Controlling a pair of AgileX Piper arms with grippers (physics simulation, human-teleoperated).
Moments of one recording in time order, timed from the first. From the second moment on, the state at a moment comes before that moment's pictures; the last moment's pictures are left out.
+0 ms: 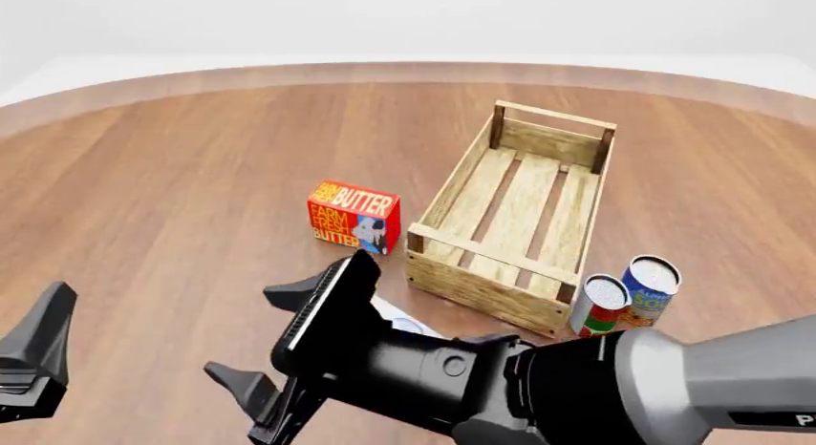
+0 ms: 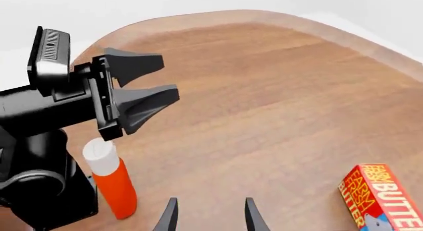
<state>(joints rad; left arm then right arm) 0.00 0.01 0.00 0.00 0.00 1.16 1.69 -0.78 -0.58 -0.06</state>
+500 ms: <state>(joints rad) 0.00 0.01 0.00 0.00 0.00 1.33 1.81 -0.90 -0.56 -0.04</state>
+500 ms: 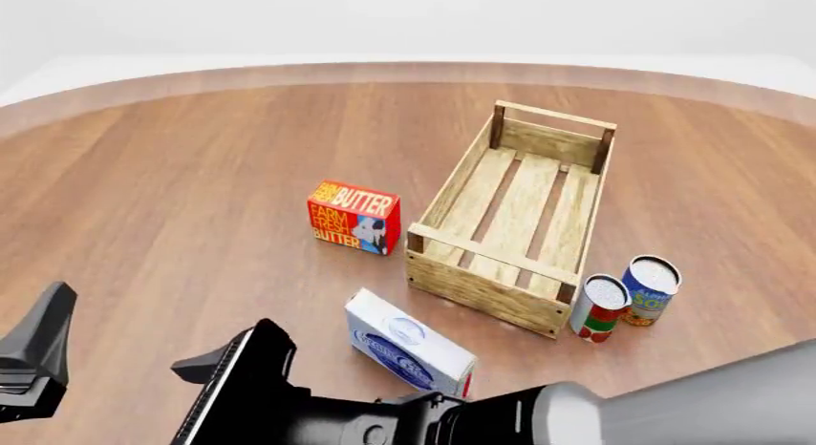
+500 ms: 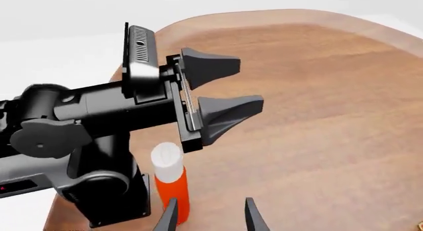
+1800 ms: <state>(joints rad) 0.01 0.00 -0.01 0.00 0.00 1.44 2.08 -1.12 -0.49 0.01</state>
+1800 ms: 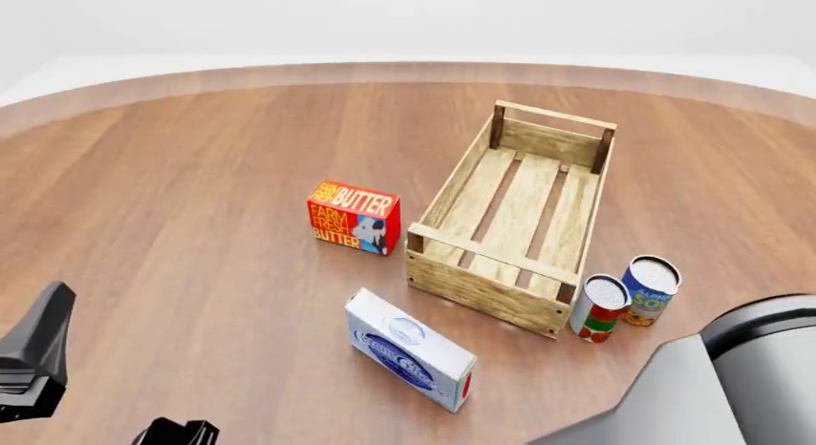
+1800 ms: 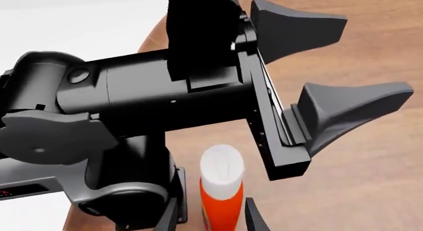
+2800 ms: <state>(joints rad) 0.01 0.00 -0.01 0.00 0.00 1.42 2.15 -1.15 -0.51 0.01</state>
